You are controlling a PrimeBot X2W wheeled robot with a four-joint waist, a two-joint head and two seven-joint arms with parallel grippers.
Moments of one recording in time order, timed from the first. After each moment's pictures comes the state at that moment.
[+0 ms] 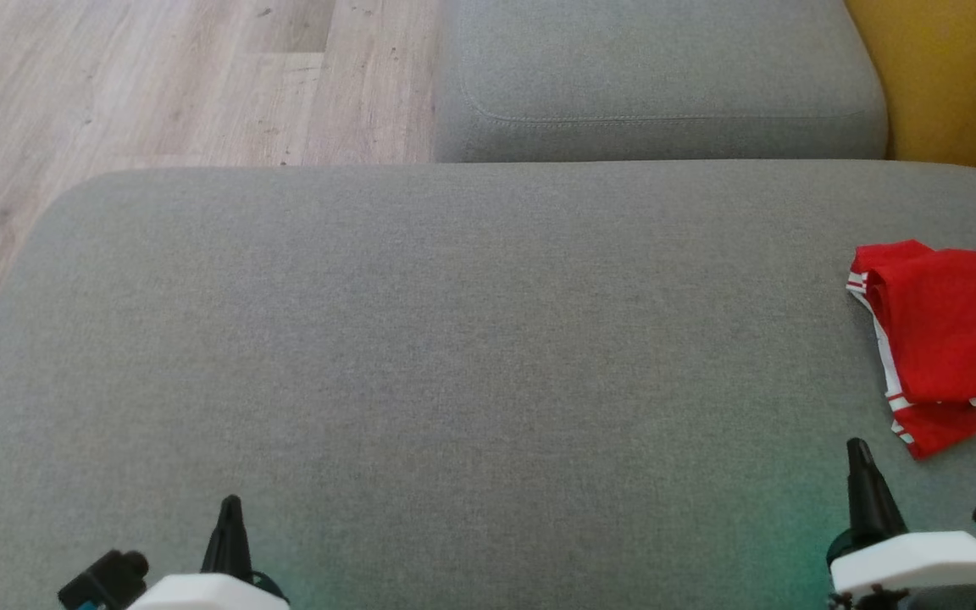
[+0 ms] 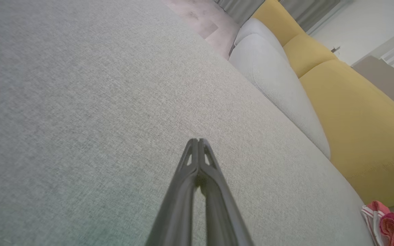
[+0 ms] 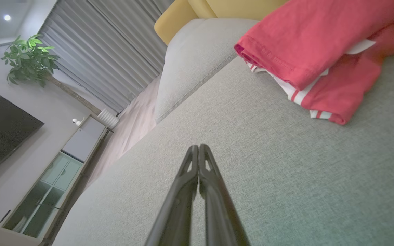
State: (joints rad) left arm 0.06 0.21 -0.33 0.28 -1.02 0.10 -0.11; right arm 0.12 -0.04 -0.06 0.23 0.74 0.12 -0.01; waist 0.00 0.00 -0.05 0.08
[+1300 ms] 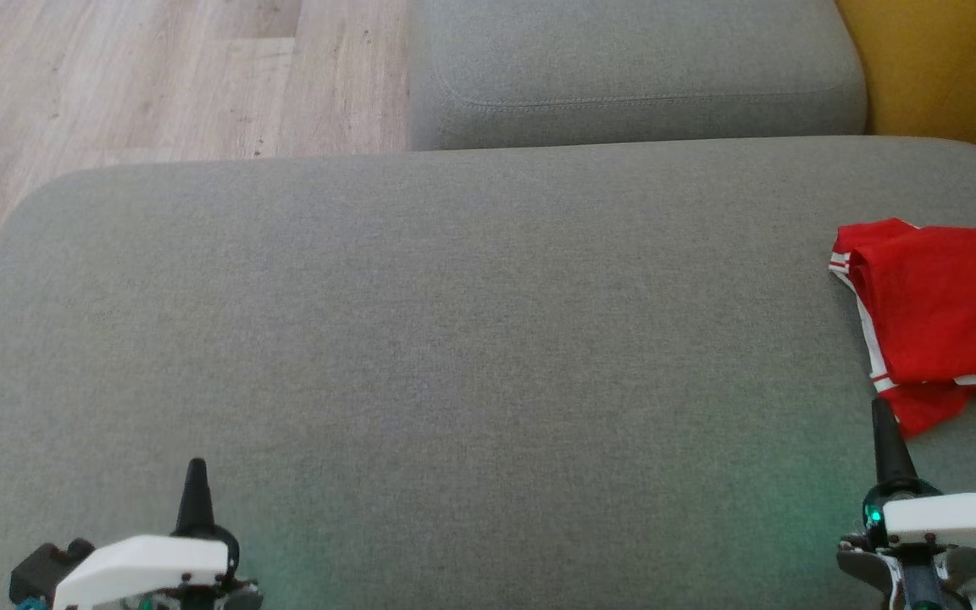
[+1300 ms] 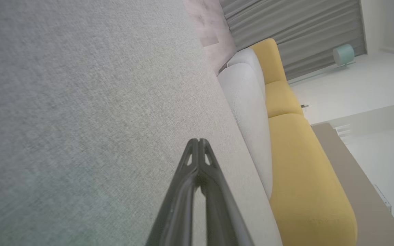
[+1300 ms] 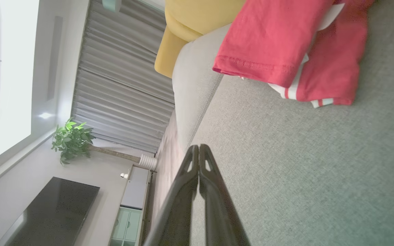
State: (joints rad) left arm 0.01 0.13 -0.13 0.28 -1.32 -0.01 0.00; right arm 0.03 -0.04 -0.10 0.26 1.18 0.12 0.05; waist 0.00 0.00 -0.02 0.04
